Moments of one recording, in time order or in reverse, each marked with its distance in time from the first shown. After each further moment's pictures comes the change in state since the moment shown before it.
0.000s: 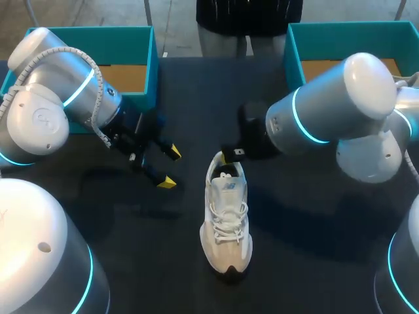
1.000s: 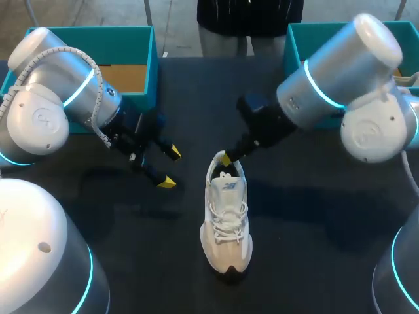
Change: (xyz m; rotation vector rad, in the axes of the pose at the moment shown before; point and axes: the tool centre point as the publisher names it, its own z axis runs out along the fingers) left arm 0.000 0.000 0.000 0.000 0.000 0.000; right arm -0.011 -0.003 -0.011 0.169 0.180 -0.319
